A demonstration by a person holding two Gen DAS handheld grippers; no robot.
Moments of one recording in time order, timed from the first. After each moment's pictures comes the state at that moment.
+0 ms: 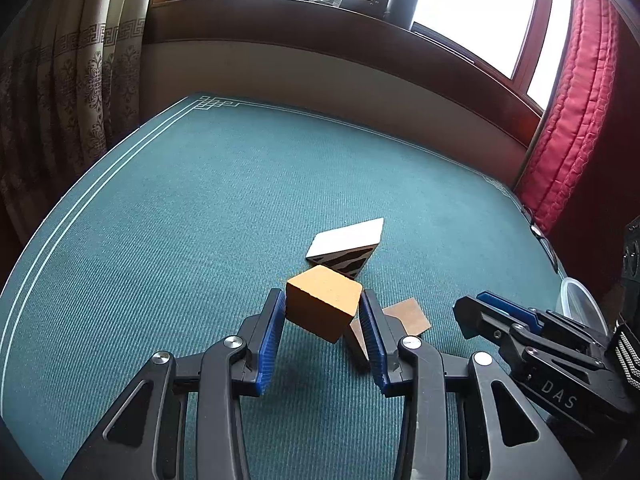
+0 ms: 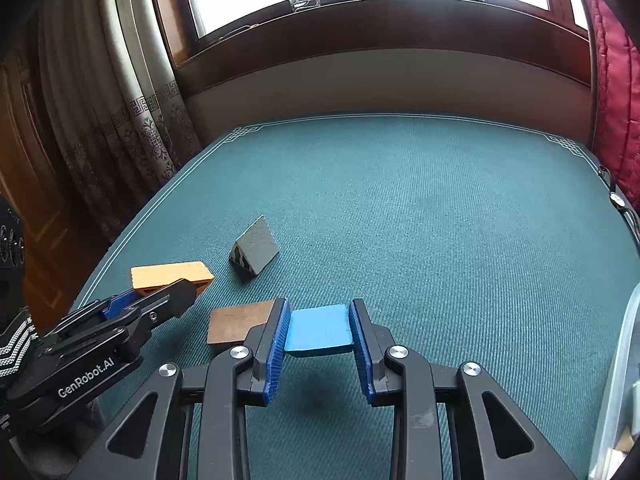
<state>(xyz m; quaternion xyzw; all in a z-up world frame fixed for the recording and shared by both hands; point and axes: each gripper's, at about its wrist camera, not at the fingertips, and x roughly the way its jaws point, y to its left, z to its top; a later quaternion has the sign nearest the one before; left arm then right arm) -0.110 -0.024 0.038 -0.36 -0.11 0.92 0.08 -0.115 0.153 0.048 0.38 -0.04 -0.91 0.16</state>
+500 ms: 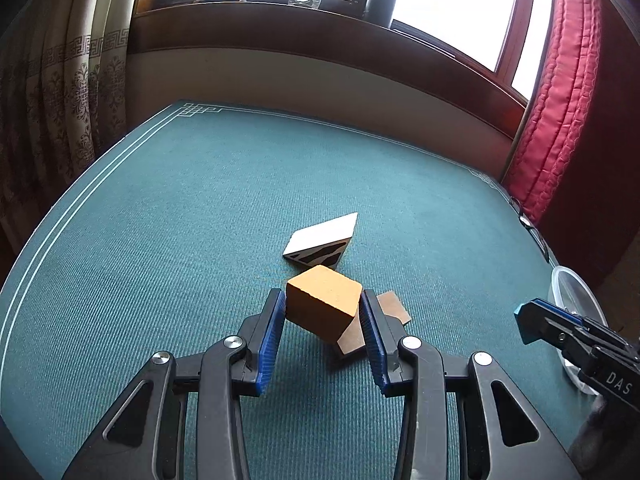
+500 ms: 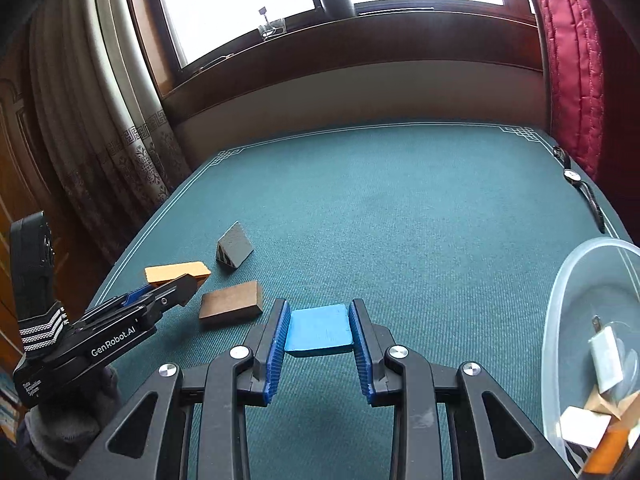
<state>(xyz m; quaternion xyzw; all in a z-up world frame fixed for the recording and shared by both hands) -0.104 -0.008 0.040 -0.35 -0.09 0.93 0.09 -0.076 0.200 0.065 0.36 -0.08 -0.92 0.13</state>
